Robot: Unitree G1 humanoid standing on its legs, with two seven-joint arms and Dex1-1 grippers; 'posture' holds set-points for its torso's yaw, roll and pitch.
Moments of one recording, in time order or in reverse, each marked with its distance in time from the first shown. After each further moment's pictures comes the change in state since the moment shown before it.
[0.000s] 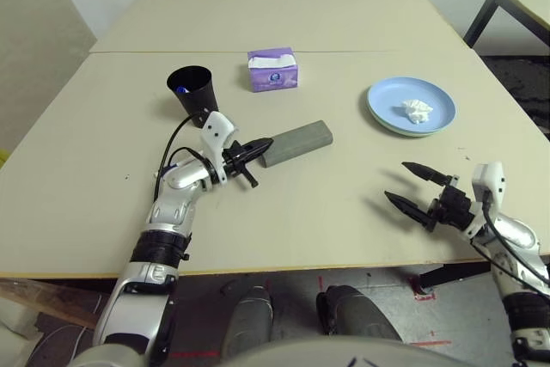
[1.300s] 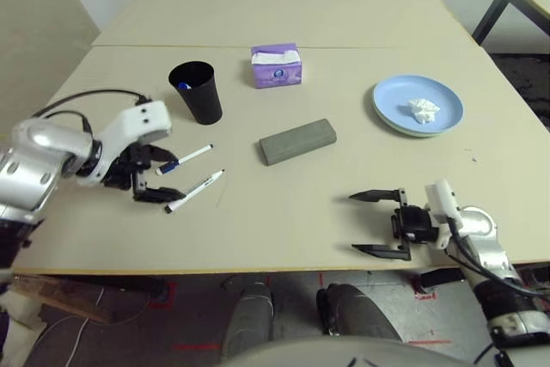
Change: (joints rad) left arm -0.177 0.767 -0.278 -0.284 0.101 0.636 -0.574; right arm -0.077 0.029 0.247 0.015 -0.037 -0.157 0.323
